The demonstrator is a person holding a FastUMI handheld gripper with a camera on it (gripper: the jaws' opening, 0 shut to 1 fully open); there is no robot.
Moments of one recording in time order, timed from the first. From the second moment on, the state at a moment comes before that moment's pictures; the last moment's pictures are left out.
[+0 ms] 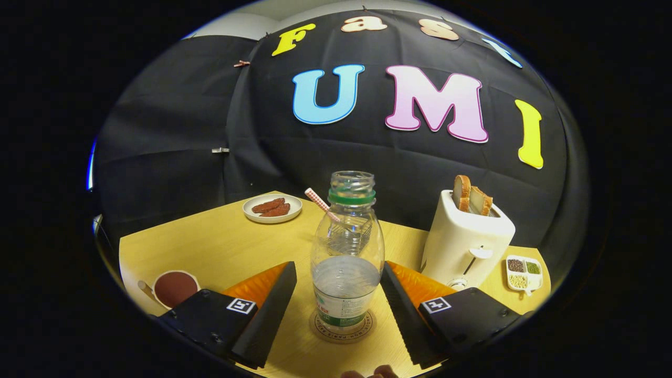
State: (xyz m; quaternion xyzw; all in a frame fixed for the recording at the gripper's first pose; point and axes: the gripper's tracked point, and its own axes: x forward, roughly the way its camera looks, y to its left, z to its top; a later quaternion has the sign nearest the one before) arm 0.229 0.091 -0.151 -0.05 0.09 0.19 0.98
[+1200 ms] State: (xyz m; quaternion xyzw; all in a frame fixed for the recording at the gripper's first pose) arm 0.045 0.018 0.068 -0.07 -0.04 0.04 1.00
